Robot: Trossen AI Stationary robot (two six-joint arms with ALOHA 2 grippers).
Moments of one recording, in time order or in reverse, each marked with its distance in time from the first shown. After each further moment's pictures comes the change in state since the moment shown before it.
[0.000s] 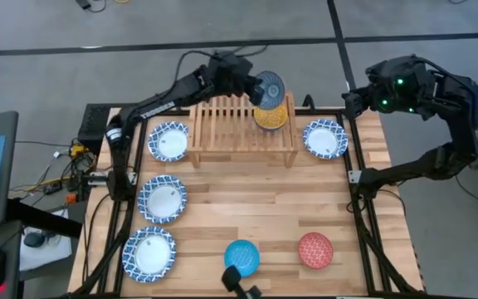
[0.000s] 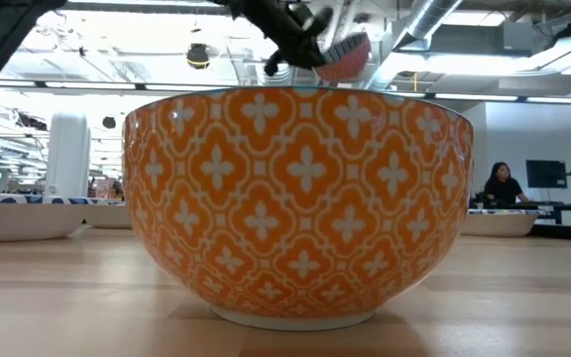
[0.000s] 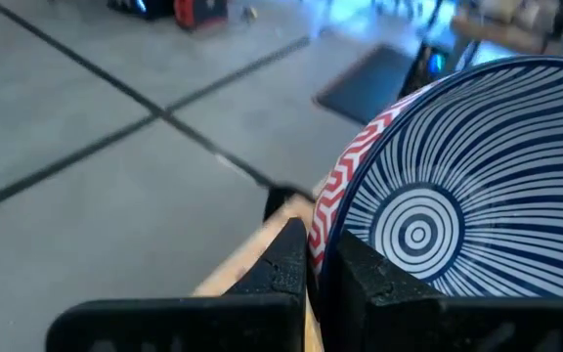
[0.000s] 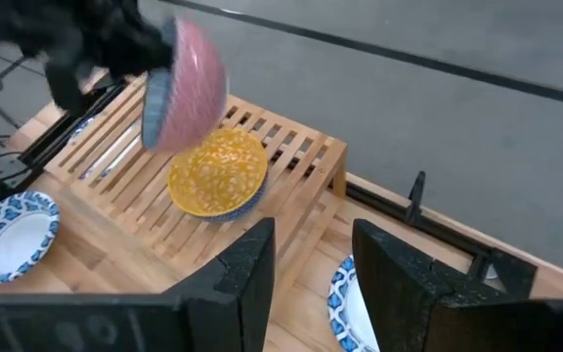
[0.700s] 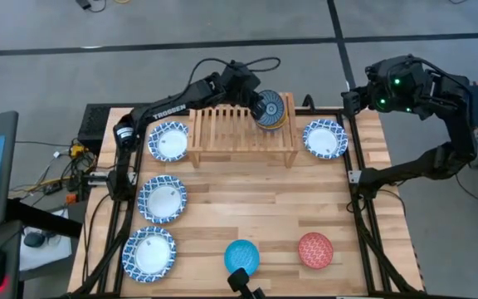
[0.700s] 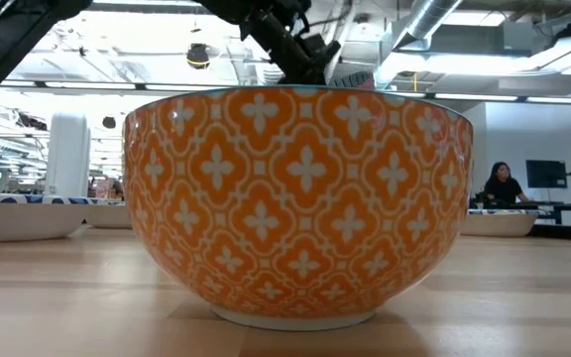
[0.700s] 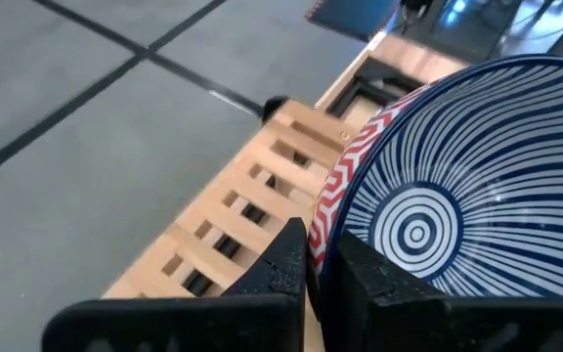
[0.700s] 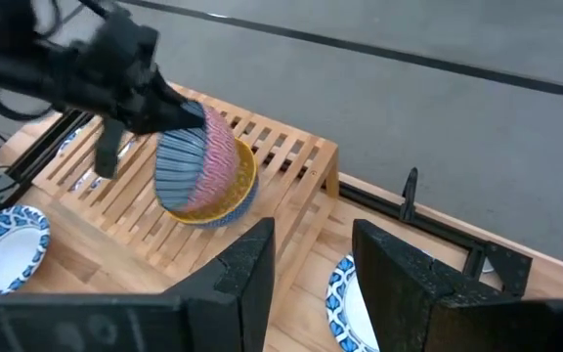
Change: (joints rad) left arm -0.014 0.080 0.000 -0.120 0.045 0.085; right arm 0.000 0.009 0.000 -0.003 0.026 0.037
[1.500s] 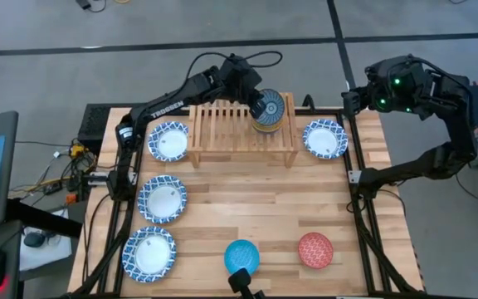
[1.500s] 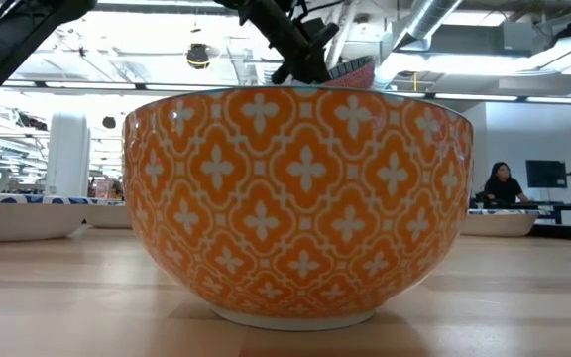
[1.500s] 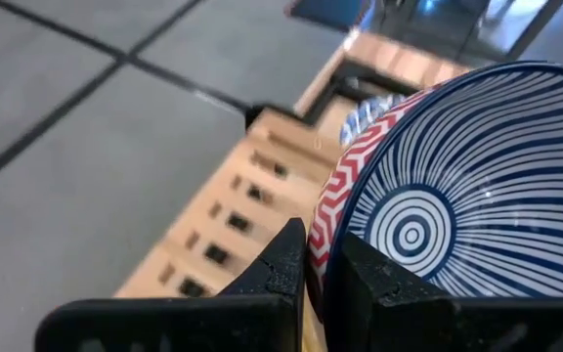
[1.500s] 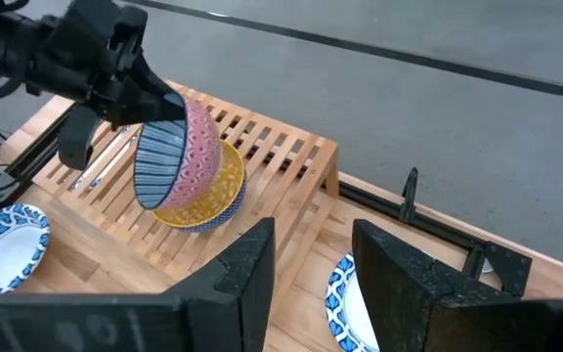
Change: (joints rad) left arm 0.001 0.022 0.155 -0.149 0.044 0.050; right arm 0.000 0.001 0.000 -0.001 0.000 -0.004
